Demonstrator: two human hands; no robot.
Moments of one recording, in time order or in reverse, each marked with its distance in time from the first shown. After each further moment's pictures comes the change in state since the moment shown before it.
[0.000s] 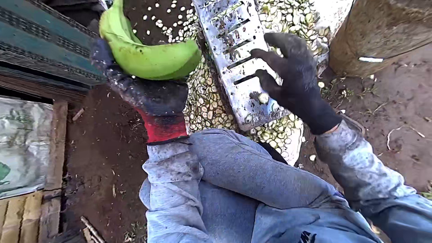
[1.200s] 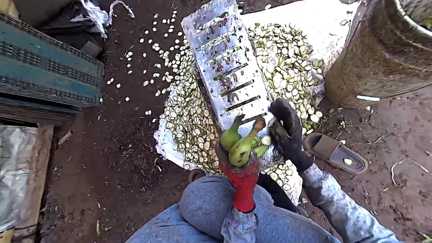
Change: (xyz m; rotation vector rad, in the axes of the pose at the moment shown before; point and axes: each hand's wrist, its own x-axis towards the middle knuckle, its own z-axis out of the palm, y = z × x) left_hand -0.119 -0.148 0.033 1.151 0.396 0.138; right_hand -0.044 0.094 0.087 0.613 0.198 0.354
